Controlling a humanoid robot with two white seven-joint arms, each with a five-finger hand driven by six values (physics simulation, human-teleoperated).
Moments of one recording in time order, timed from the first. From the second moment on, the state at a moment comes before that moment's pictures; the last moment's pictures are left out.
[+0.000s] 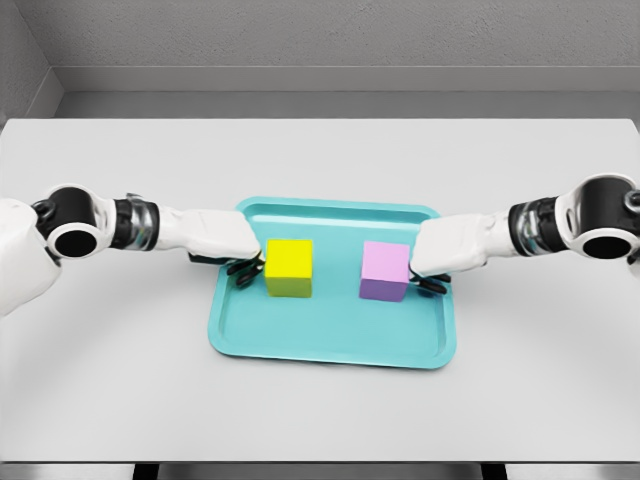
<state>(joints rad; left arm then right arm) -0.80 0.64 -0.95 -1.36 -0.39 -0.61 -0.61 -0.94 -0.82 1.13 -1.57 0.47 -0.61 0.61</state>
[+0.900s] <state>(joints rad) -0.84 0.57 -0.95 -1.30 -0.40 -0.61 -0.61 -0.96 -0.74 1.13 -1.51 0.48 -0.61 0.61</state>
